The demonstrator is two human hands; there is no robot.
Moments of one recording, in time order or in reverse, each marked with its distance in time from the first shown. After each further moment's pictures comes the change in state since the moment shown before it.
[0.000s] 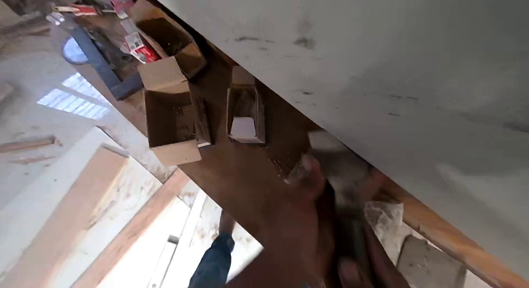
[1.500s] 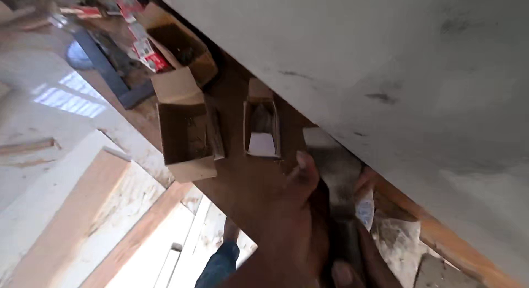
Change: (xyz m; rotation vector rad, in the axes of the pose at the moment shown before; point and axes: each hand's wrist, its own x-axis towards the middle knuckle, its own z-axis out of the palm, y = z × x) left_hand 0.023 0.058 -0.011 -0.072 -0.086 -0.008; right_hand 0.029 -0.012 0.051 0.015 -0.004 -0.024
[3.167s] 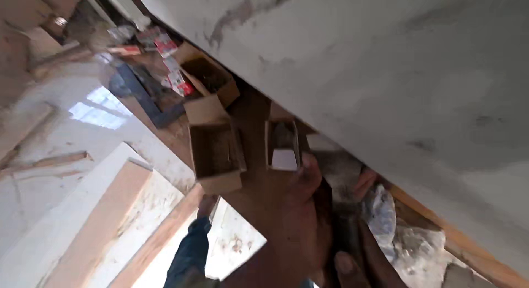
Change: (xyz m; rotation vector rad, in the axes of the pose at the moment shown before) left_hand 0.003 0.044 -0.004 0.189 0.200 0.003; right_hand 0.007 -0.012 0.048 -0.014 0.027 0.026
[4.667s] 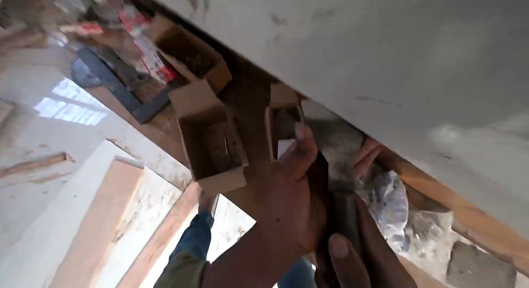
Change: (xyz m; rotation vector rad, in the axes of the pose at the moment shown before) left_hand 0.022 0.019 -0.036 -0.024 -0.103 0.010; right_hand 0.009 0.008 0.042 -0.013 0.058 0.005
